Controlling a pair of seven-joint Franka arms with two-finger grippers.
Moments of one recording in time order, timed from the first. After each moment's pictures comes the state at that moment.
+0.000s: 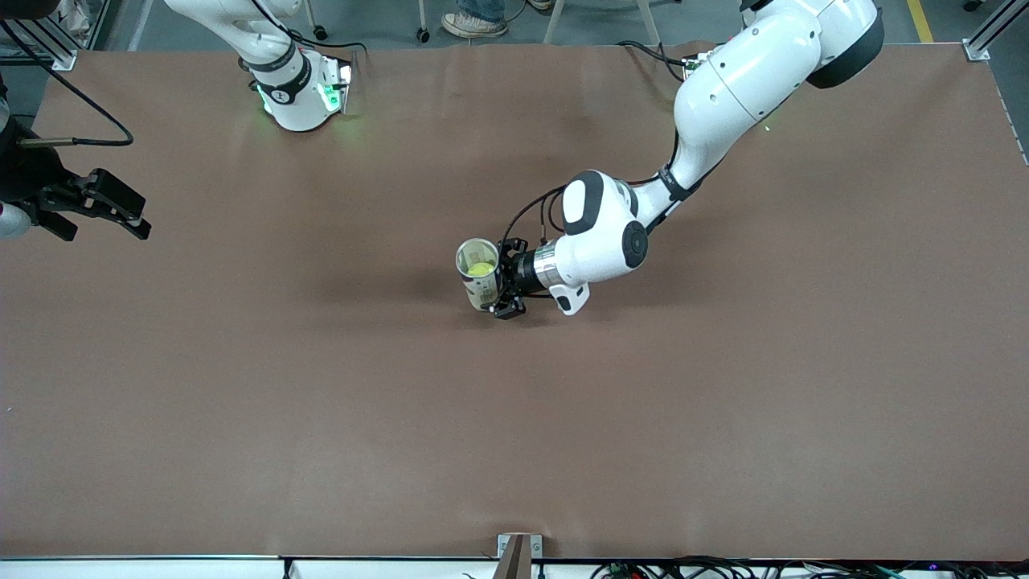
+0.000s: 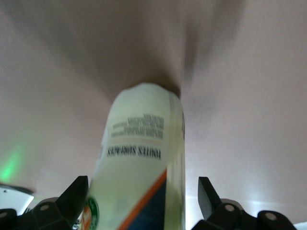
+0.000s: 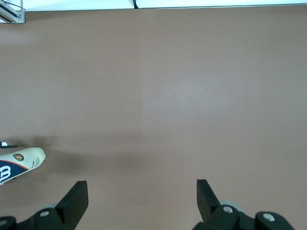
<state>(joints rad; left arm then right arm) -0.26 0.83 -0.62 -1.72 -0.71 2.79 -1.53 -0.04 0.02 0.11 -1.50 0.02 1.63 0.07</state>
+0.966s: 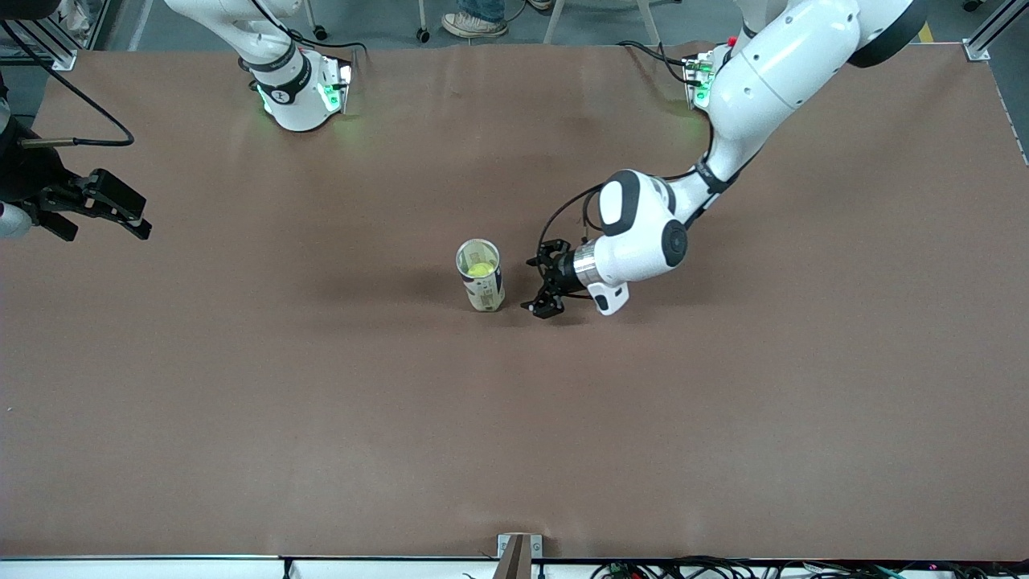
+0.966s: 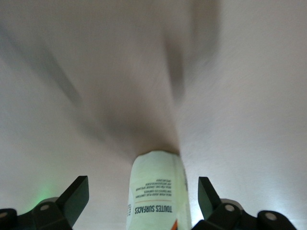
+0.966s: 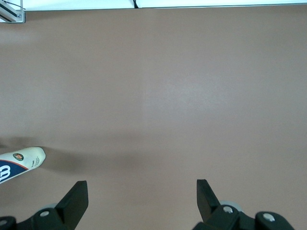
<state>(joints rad) -0.10 0.69 -0.61 -1.91 -0.64 2.71 -1.35 -0.04 0.02 0.11 -1.50 0.02 1.63 0.07</state>
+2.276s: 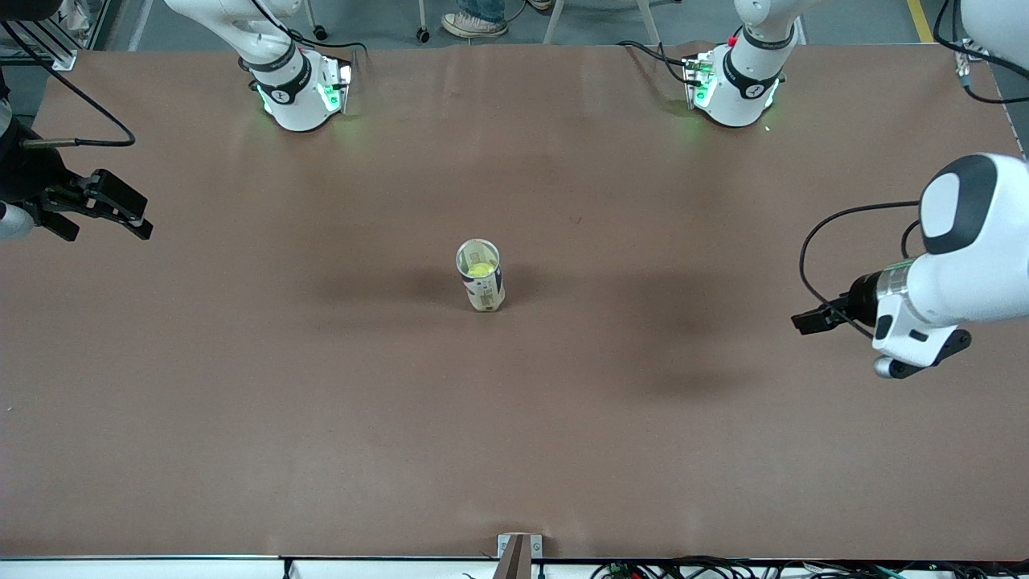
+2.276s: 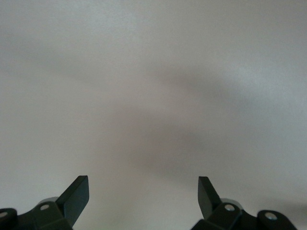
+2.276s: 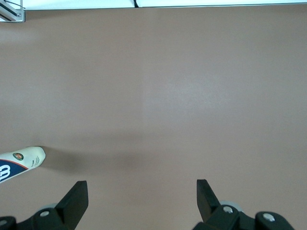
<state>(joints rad) 0.42 0.39 -0.57 -1.56 0.11 1.72 -0.55 -0.04 0.02 0.11 -1.50 0.02 1.63 0.07</state>
